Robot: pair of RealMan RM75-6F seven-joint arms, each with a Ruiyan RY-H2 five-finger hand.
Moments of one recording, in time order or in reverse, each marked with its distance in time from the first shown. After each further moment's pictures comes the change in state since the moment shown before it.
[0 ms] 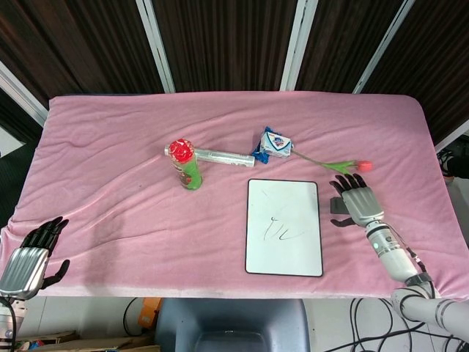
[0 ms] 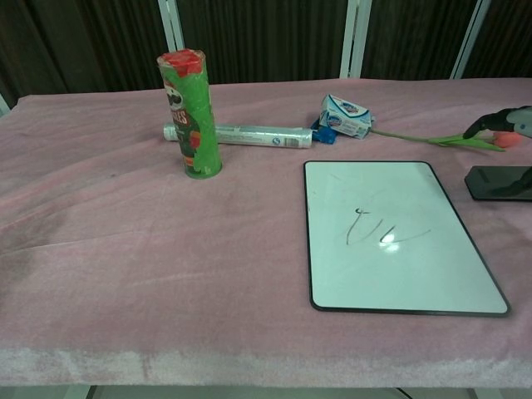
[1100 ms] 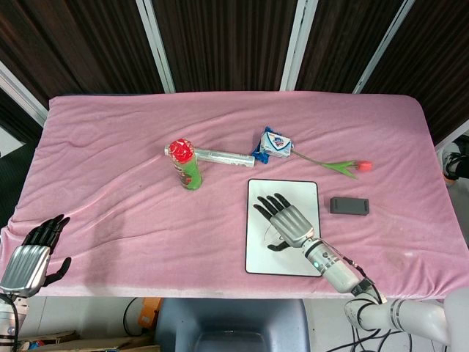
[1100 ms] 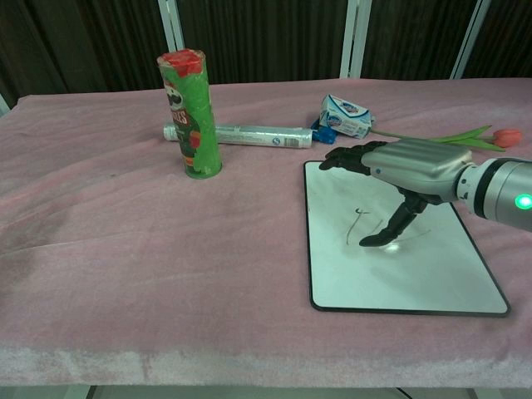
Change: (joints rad) left arm -0.011 -0.008 -0.009 0.004 -0.009 -0.006 0.003; right arm 0.106 -0.151 0.009 -0.219 -0.132 0.000 -0.182
